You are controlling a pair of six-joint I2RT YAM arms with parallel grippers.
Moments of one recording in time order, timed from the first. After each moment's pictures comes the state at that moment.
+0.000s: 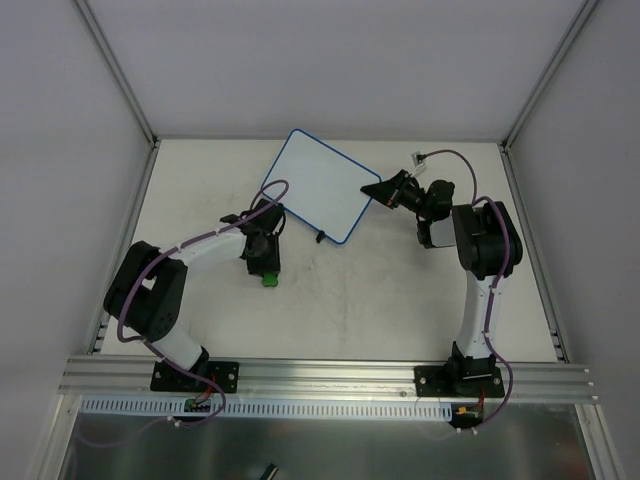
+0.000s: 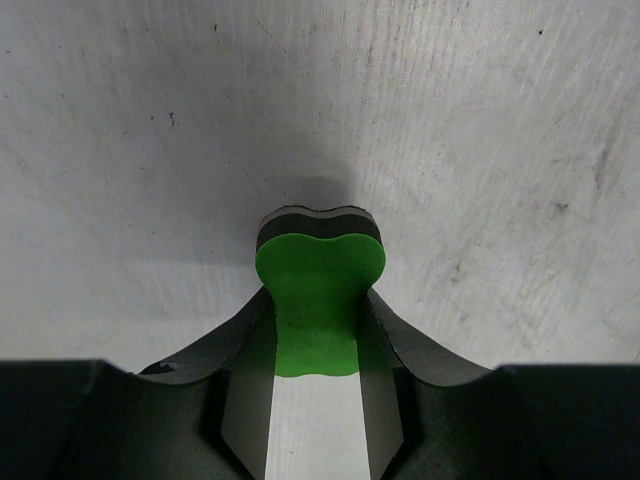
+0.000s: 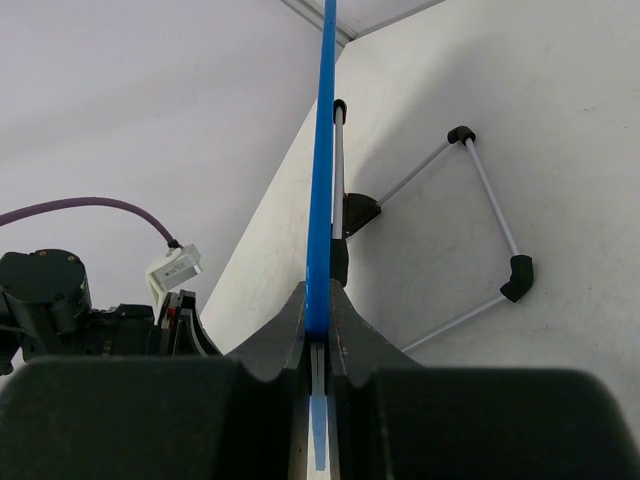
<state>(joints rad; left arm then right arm) -0.52 1.60 0.95 -0.60 -0.07 -0.59 0.15 2.15 1.00 1.25 -0.83 1.02</state>
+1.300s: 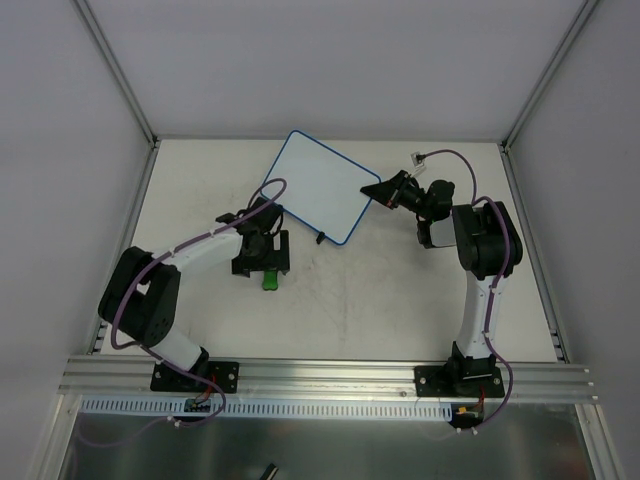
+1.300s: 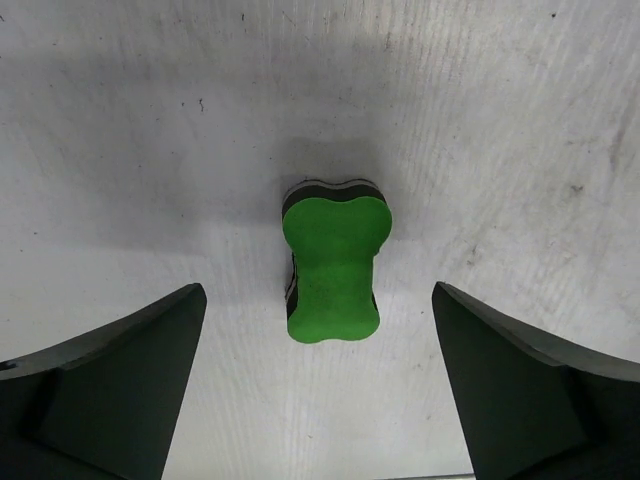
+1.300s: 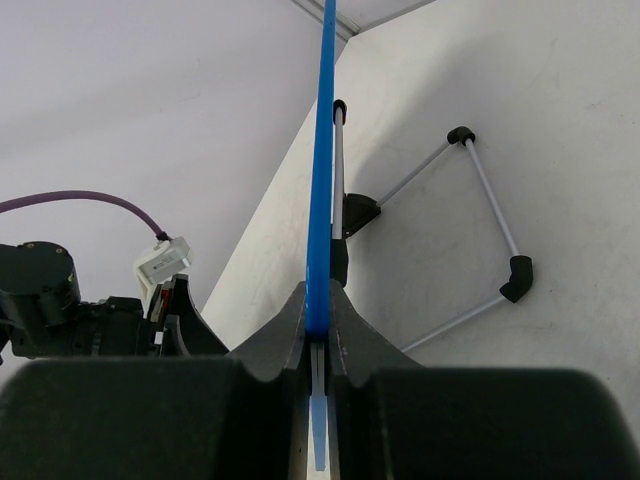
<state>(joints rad) -0.51 1.58 0.96 -0.65 -0.08 -0.55 0.15 2.15 1.00 1.25 -0.84 1.02</state>
